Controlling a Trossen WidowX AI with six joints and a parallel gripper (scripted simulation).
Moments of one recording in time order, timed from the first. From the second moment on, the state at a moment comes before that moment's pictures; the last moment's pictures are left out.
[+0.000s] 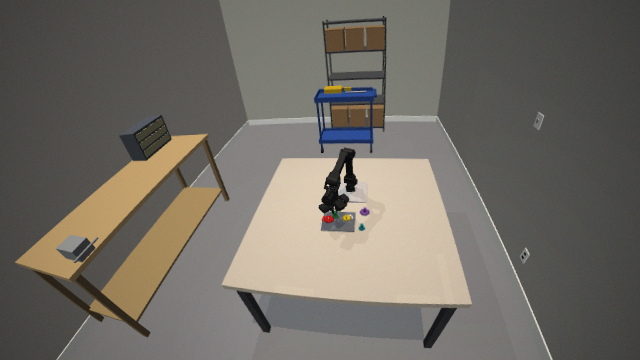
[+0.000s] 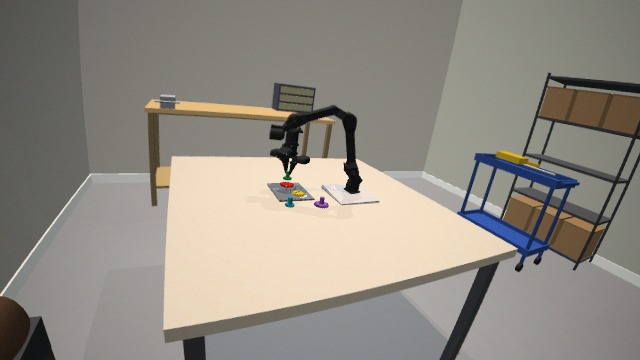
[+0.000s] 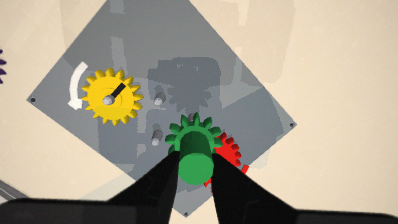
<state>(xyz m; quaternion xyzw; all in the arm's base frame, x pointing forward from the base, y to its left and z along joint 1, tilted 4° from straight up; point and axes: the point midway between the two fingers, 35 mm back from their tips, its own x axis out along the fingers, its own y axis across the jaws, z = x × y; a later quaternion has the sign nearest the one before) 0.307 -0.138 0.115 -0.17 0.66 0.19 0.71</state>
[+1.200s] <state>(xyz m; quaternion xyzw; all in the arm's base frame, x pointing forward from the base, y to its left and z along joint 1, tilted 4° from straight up) 0.308 -0.139 0.098 -0.24 0.63 0.26 0.69</state>
